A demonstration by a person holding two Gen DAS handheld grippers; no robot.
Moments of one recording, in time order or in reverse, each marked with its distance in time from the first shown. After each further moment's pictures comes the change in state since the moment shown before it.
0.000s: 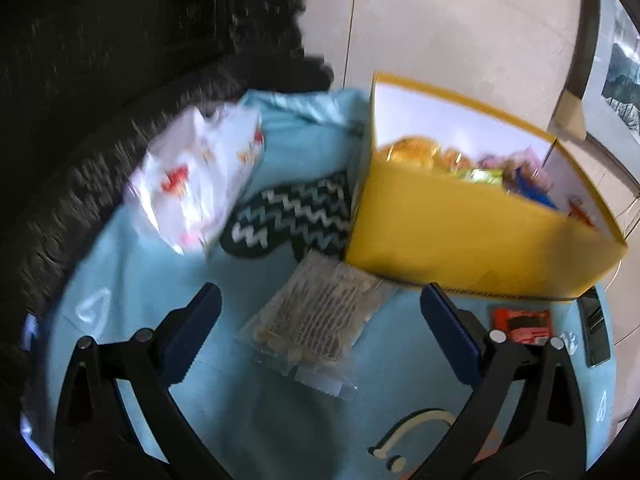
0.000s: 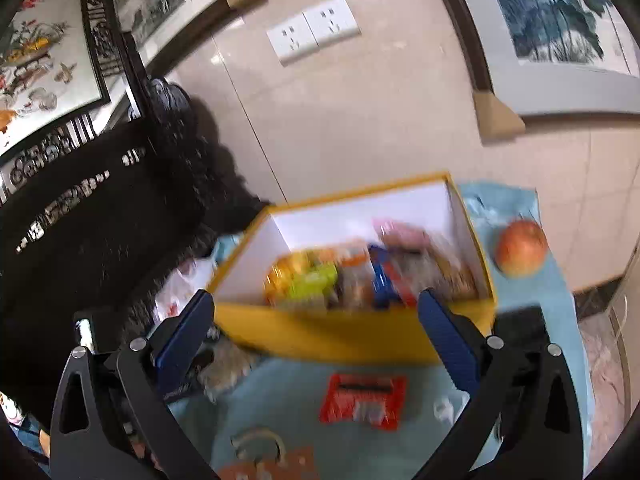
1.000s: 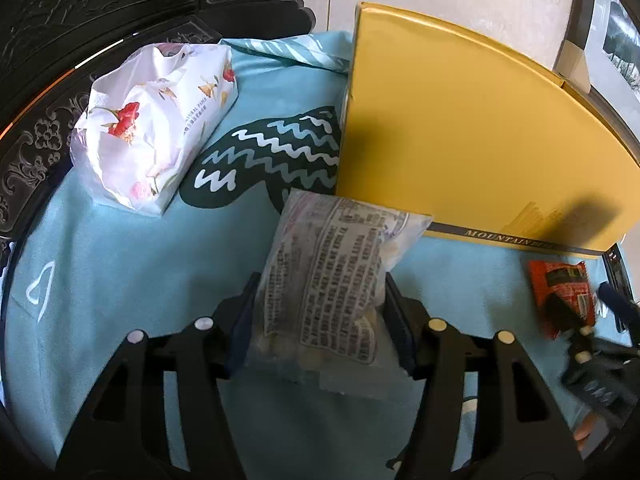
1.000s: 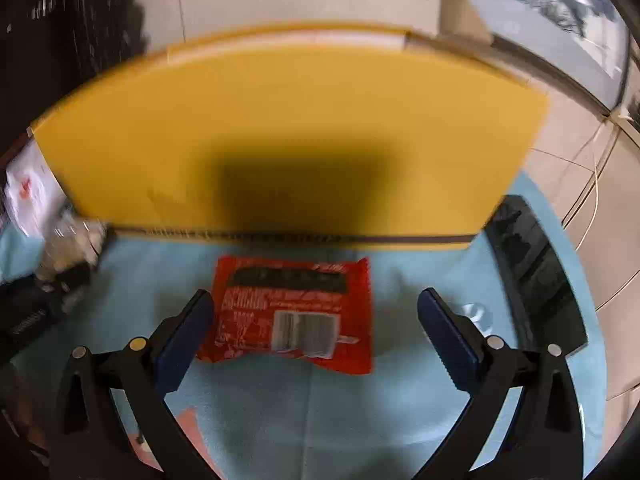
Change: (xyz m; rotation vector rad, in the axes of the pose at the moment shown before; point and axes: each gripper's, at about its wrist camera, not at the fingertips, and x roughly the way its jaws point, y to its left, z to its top) left arm 0.048 -0.008 -0.023 0.065 0.081 -0.015; right arm 0.133 0.002 -0.102 -0.171 0.289 -0.395
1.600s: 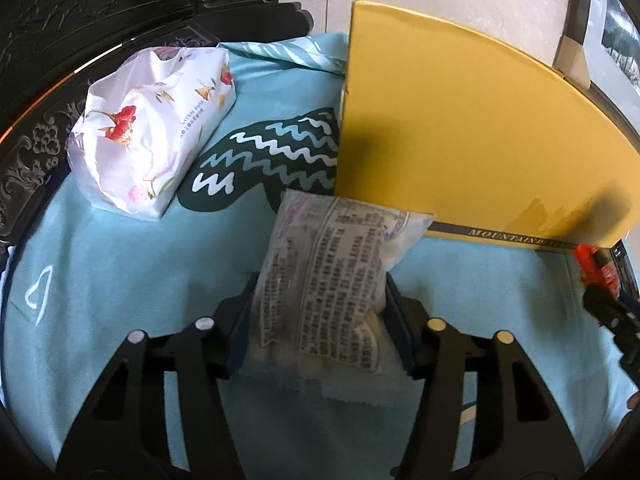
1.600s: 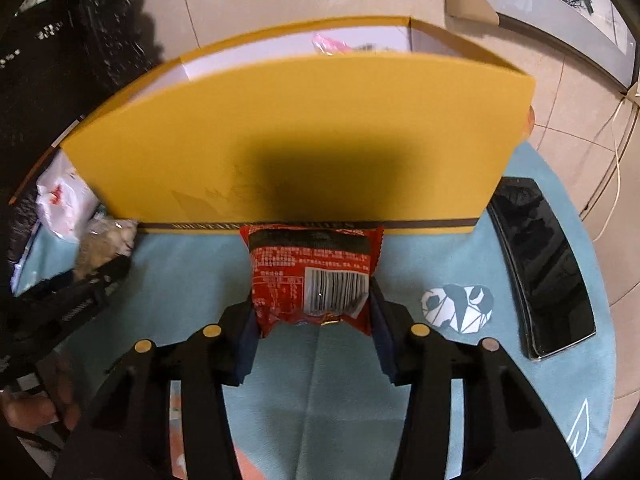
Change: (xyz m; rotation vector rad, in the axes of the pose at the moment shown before) left arm 0.003 -0.002 -0.002 0.023 -0.016 0.021; right arm -0.032 -0.038 -0.006 0.079 -0.040 0.159
